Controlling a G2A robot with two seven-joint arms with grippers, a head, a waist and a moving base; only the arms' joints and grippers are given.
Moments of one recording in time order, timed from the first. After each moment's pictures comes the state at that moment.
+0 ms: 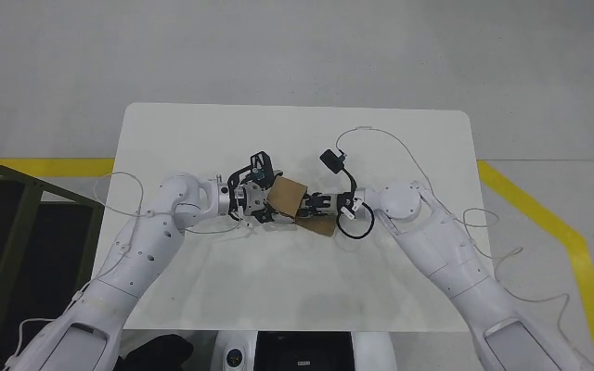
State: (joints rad) left arm 0.87 -1.07 -0.96 -1.28 0.97 -0.97 -0.29; right arm -0.80 -1.25 0.86 -1.20 0.11 -0.10 0.94
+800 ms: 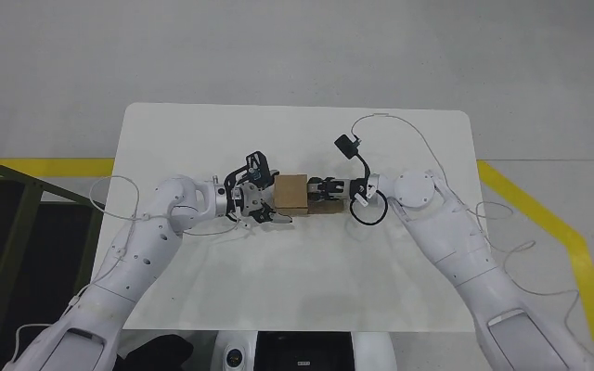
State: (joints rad) left arm 0.90 -1.06 -0.99 -1.31 0.96 -0.93 -0.31; right arm -0.74 -1.25 0.91 -1.11 0.09 -0.17 0.96
